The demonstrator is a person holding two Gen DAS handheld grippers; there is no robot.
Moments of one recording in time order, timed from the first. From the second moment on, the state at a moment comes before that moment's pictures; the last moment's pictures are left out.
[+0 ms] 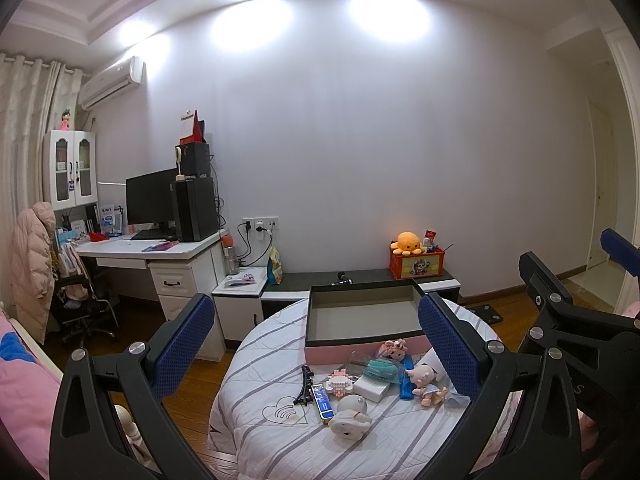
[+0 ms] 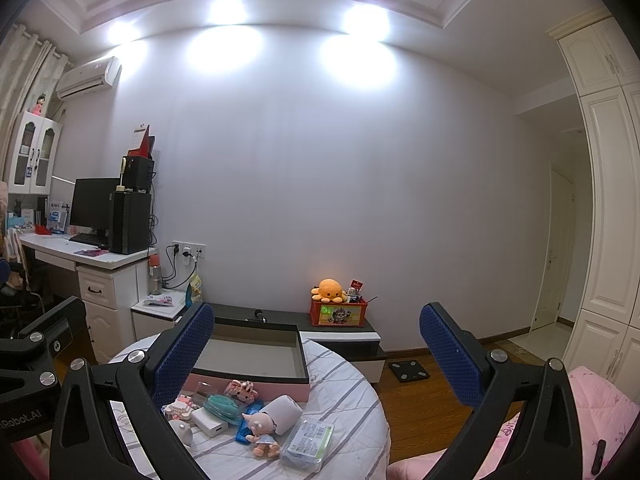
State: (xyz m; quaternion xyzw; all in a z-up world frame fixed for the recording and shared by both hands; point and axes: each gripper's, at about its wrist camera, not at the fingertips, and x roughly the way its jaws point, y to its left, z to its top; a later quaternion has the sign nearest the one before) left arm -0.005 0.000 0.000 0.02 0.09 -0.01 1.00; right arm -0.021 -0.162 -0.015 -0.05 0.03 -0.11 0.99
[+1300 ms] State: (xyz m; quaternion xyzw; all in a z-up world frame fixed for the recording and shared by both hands) left arm 0.052 -0.028 -0.077 0.07 0.25 -0.01 0.96; right arm 0.024 -0.187 -0.077 -0.04 0.18 -0.12 0.98
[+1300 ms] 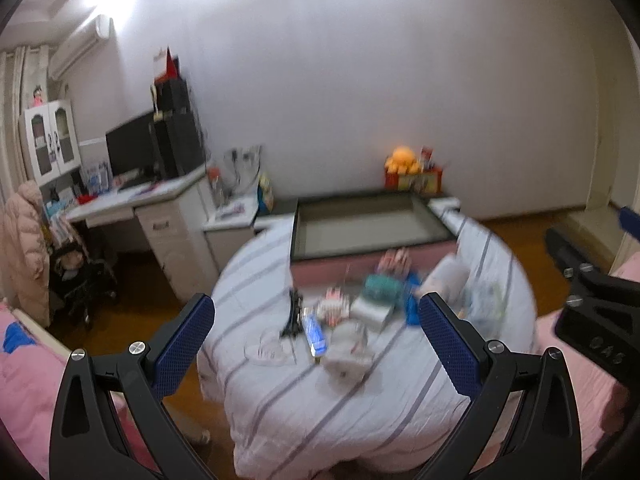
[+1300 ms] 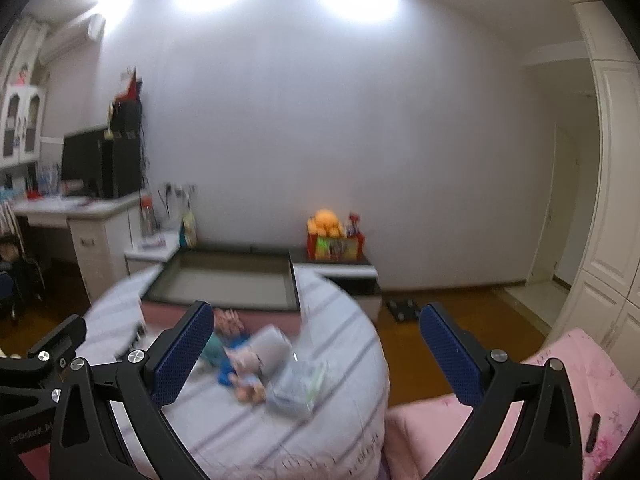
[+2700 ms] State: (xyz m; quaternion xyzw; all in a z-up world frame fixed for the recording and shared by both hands) left arm 0.170 -0.027 -0.209 0.05 0.48 -0.08 0.87; right arm 0.157 -0.260 -0.230 0.06 0.44 -0.08 0.89
